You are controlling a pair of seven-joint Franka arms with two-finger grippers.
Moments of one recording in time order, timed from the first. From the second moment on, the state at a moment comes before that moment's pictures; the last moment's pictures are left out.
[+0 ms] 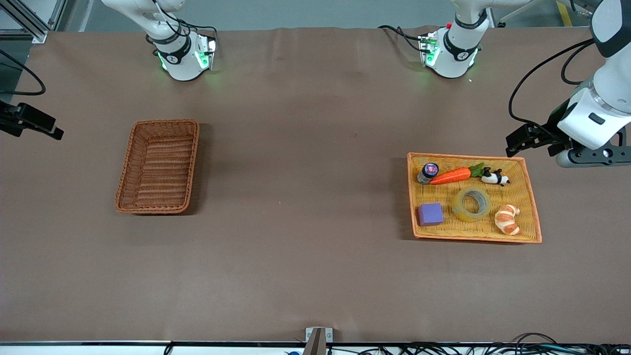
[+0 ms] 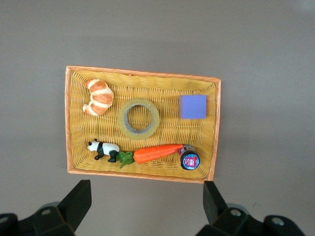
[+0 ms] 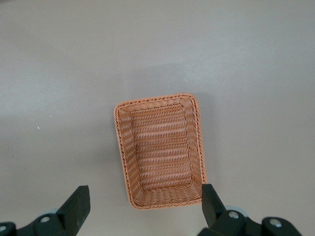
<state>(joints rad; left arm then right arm) -0.07 0.04 -0.06 -1.63 -0.02 1.71 -0.14 -0.07 0.02 -0.03 -1.50 0.06 1.51 0.03</state>
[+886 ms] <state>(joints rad) -0.01 0.20 -0.05 -1.70 0.01 1.84 -0.11 -0.07 0.02 -0.03 -1.50 0.06 1.51 0.03</state>
